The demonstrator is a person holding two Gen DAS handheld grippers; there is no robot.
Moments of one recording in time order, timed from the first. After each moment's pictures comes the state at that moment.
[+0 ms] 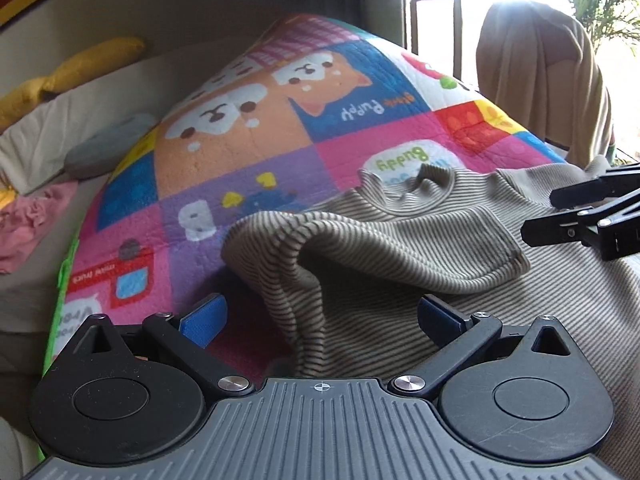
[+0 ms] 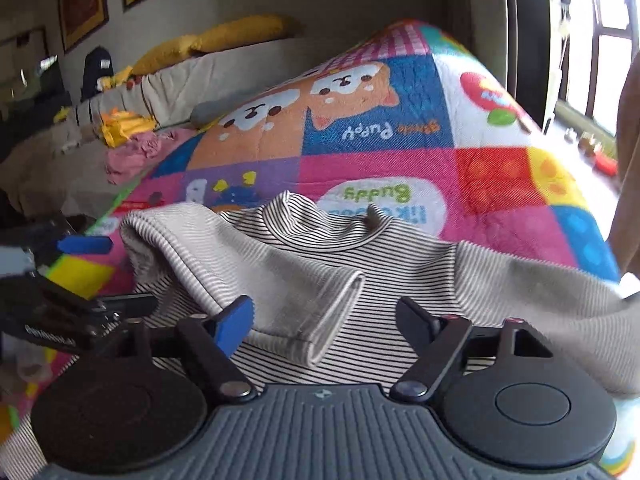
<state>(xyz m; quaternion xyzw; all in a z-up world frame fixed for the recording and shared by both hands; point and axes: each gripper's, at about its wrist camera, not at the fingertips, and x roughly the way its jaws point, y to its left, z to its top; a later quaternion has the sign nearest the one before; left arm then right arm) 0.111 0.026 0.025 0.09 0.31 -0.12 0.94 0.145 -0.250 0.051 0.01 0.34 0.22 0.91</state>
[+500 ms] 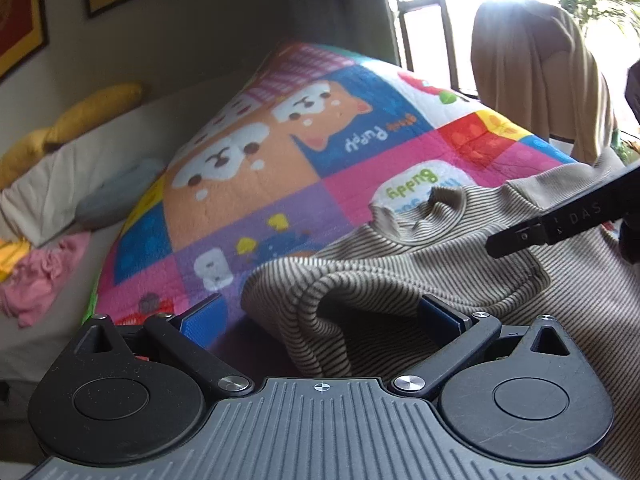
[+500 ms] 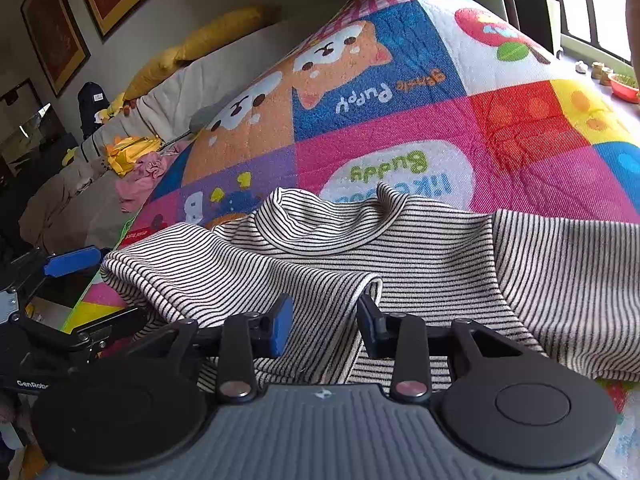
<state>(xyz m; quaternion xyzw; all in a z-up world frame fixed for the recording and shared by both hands) 0.106 0.013 0.038 0.17 0.25 -0.13 0.94 0.180 -0.253 0.028 0.08 0.37 0.24 0.89</state>
